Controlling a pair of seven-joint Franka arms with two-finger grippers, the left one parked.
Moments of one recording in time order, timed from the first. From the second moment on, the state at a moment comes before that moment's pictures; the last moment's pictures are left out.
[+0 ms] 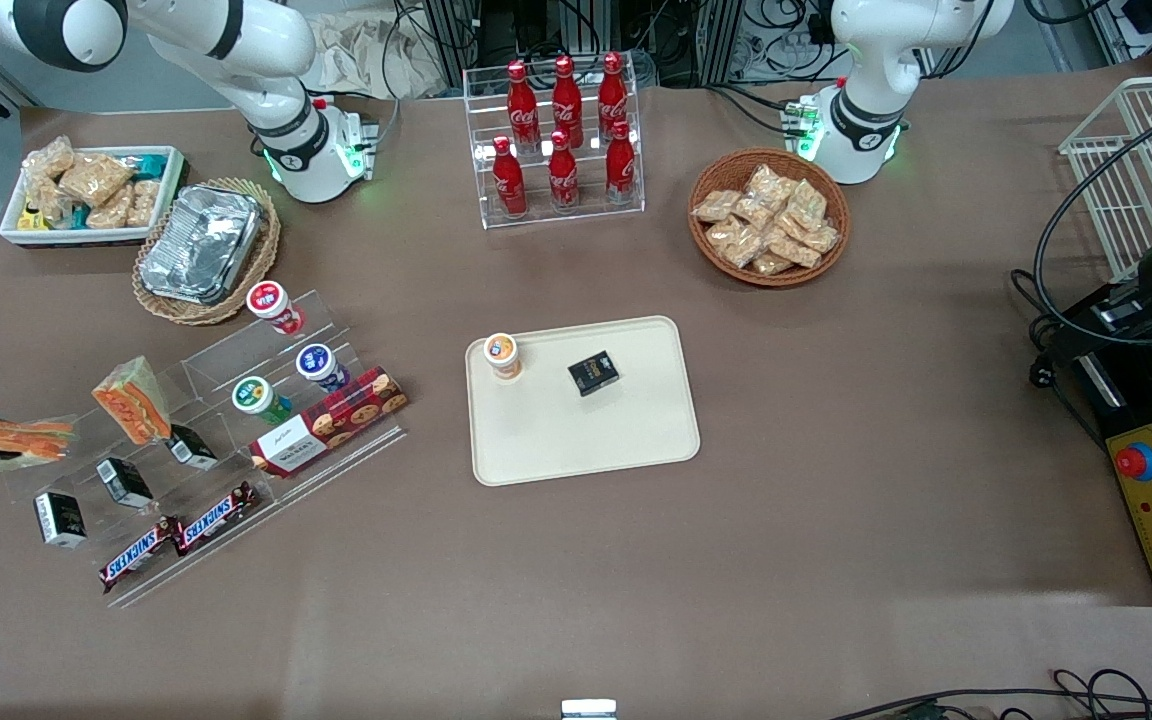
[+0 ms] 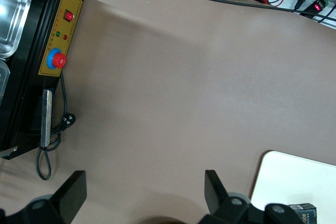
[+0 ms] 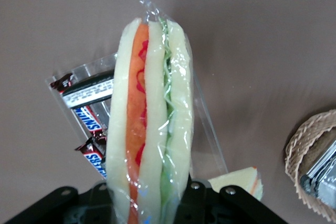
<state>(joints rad) -0.20 0.48 -0.31 -1.44 0.29 1.77 0.78</state>
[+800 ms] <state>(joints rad) -0.20 0.40 -0.30 -1.43 0.24 1.75 0.38</state>
